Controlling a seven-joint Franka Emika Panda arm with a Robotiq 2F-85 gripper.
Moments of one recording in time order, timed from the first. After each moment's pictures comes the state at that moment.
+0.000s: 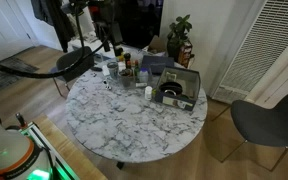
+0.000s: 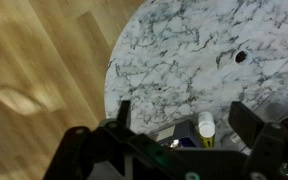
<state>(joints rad) -0.16 -0.43 0.03 -2.18 -0.25 1.73 0.16</state>
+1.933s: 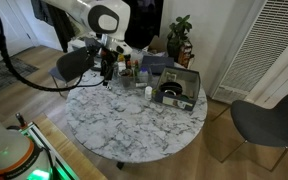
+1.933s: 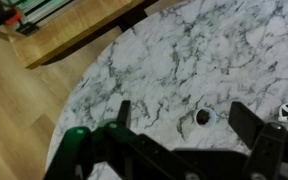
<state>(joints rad) -0.11 -0.08 0.02 -2.24 0.07 1.77 0.42</state>
